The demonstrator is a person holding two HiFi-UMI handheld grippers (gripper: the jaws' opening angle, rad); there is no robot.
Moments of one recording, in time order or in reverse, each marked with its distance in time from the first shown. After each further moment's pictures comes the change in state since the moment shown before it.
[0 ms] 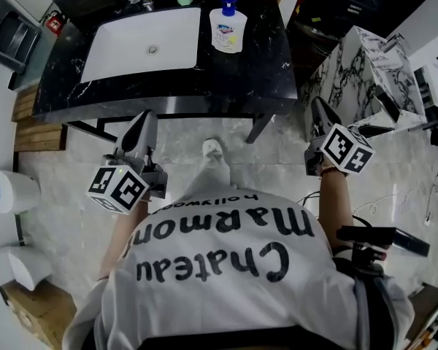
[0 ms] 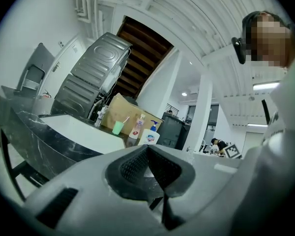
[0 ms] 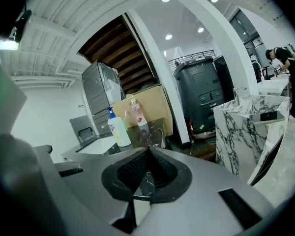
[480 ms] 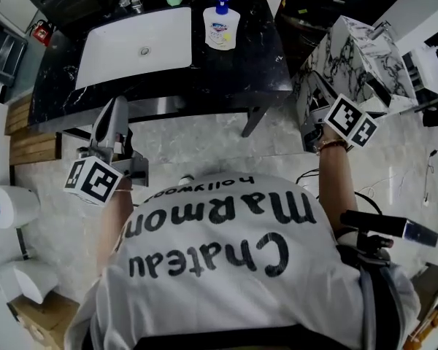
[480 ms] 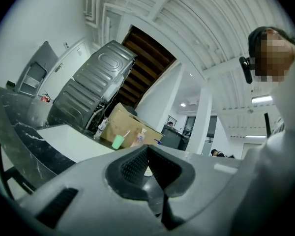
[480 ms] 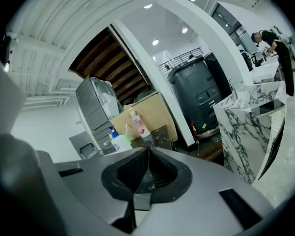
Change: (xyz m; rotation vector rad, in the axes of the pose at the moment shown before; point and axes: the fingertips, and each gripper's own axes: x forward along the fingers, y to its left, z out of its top) left arm -0.008 0.033 0.072 -0.055 -0.110 -0.031; right arm 0.007 0.027 0.046 0.173 -0.074 0.009
